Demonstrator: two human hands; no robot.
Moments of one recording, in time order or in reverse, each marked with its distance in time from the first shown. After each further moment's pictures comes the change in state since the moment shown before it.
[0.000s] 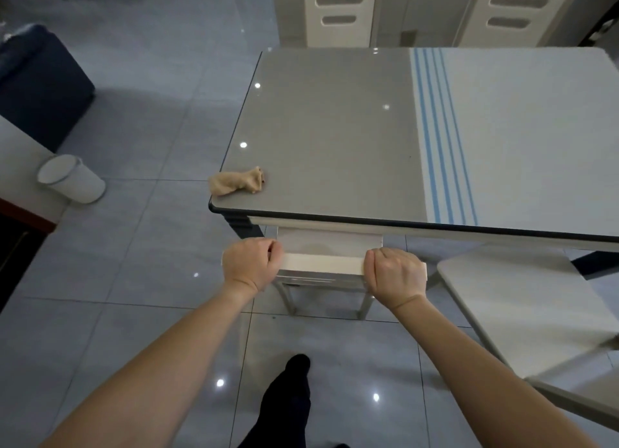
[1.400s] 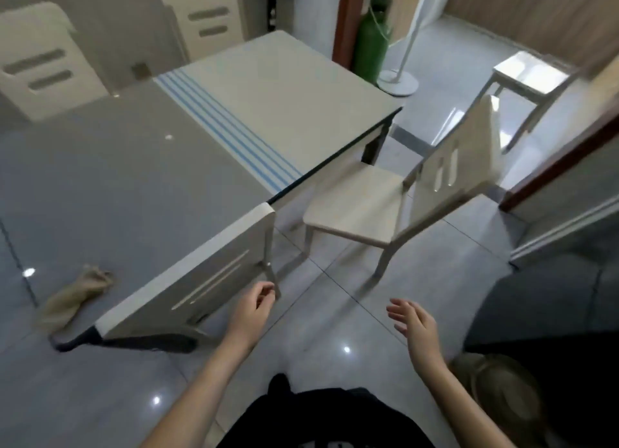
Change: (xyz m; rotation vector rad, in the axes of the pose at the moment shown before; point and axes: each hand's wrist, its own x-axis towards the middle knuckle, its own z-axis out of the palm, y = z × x) left_hand -0.044 0.071 0.017 -0.752 -0.768 0.407; right_hand -0.235 -0.096 -0.119 0.868 0.457 1.701
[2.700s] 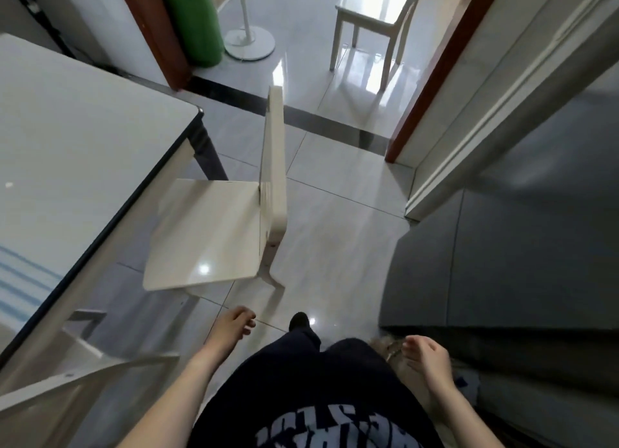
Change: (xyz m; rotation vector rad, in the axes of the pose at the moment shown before) left_hand 0.200 0.212 0.367 0.047 -0.472 -0.308; right_hand 0.227 0.084 -0.377 0.151 0.419 0.561
